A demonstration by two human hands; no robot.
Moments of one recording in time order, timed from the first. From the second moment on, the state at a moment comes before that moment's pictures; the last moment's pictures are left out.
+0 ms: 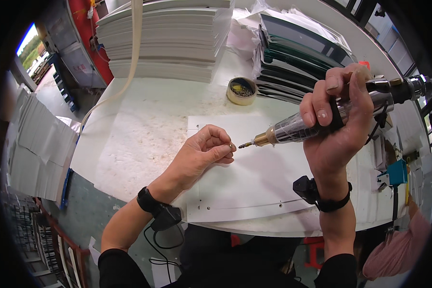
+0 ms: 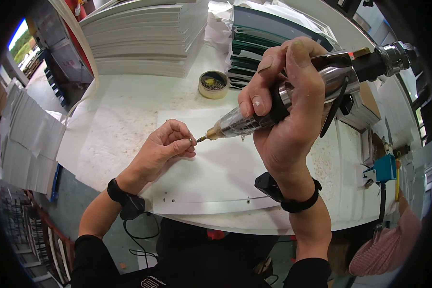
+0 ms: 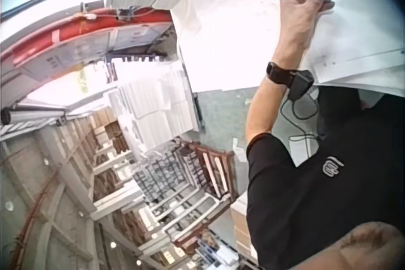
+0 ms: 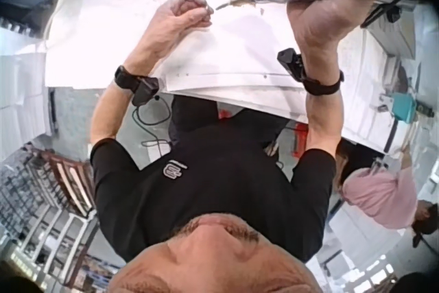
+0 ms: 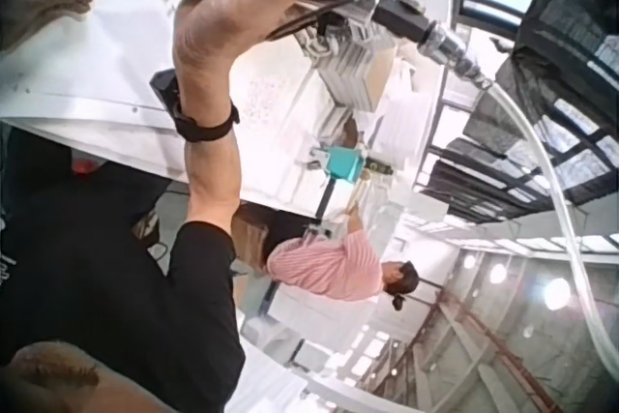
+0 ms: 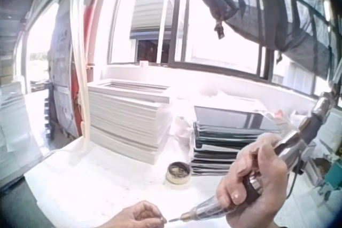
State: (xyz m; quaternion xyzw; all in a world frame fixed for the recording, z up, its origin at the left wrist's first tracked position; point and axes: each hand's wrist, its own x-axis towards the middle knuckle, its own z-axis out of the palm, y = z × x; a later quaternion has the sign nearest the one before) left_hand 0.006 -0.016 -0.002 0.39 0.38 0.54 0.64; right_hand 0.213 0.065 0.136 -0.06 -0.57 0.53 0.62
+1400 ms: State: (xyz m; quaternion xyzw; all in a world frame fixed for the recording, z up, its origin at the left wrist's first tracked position) left_hand -0.053 0.009 0.009 0.61 0.57 0.43 0.33; right_hand 0.089 0.101 0.107 -0.08 -0.64 0.52 0.56
